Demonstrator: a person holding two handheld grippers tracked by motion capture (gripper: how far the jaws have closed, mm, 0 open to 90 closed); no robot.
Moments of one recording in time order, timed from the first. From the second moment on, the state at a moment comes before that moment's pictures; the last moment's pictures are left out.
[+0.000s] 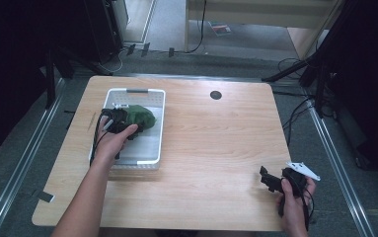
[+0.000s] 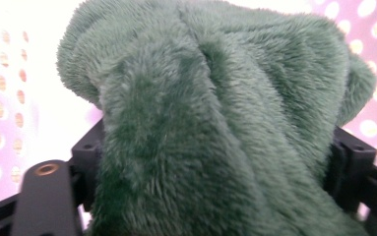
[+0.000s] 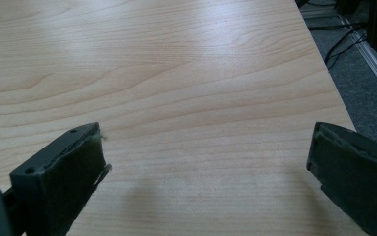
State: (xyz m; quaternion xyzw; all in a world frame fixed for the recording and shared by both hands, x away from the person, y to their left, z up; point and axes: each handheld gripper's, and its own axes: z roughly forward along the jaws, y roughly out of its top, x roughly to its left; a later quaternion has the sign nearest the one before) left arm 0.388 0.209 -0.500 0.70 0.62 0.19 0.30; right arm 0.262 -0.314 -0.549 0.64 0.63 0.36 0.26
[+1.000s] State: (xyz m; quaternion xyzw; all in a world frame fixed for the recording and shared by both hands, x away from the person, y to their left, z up) left arm 0.337 0.214 -0.443 0.66 0.57 0.23 0.42; right arm 0.262 -0.313 -0.549 0.64 0.63 0.36 0.27
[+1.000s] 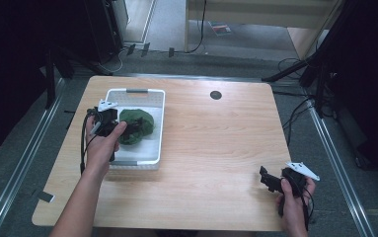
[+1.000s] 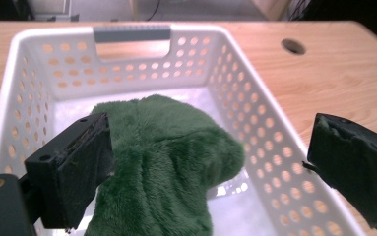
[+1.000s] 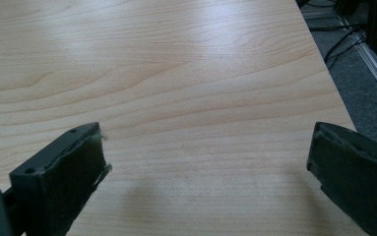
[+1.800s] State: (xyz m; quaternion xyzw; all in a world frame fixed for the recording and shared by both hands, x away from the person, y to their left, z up) left arm 0.267 0.259 -0.439 0.62 0.56 0.27 0.48; right arm 0.262 -0.312 -0.549 0.64 0.63 0.36 0.27
